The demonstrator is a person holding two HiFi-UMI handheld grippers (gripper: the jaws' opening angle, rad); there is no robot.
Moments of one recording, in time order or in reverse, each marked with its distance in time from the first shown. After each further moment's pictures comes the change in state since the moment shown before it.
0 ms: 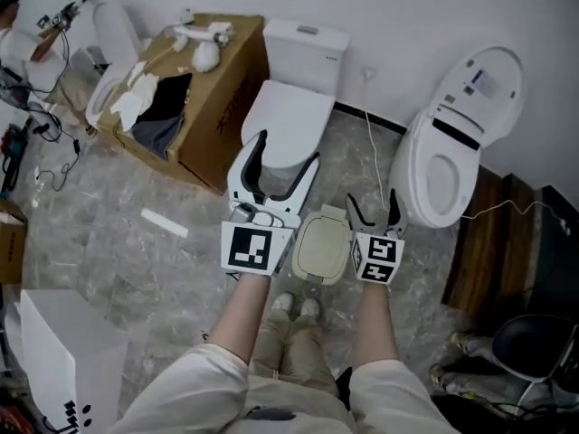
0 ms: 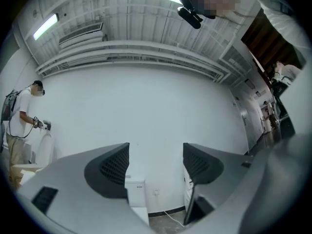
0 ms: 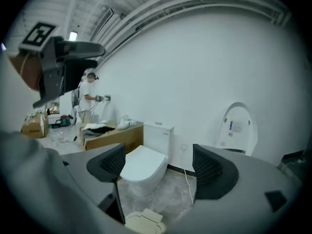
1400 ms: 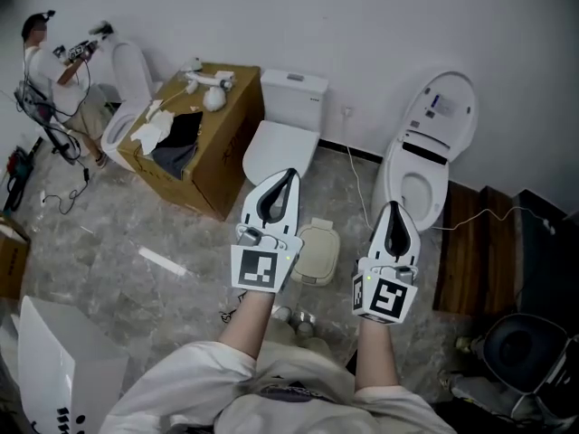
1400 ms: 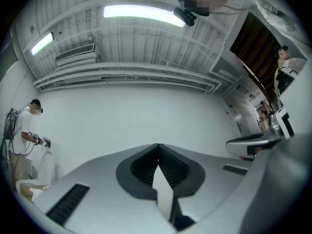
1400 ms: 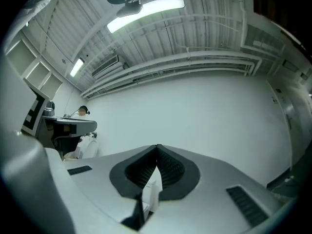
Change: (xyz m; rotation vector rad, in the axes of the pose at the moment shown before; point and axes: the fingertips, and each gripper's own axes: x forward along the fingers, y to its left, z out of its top) left arm -0.116 -0.093 0.155 0.061 -0.131 -0.025; right arm -0.282 0.010 0.213 -0.076 -0.522 -0.211
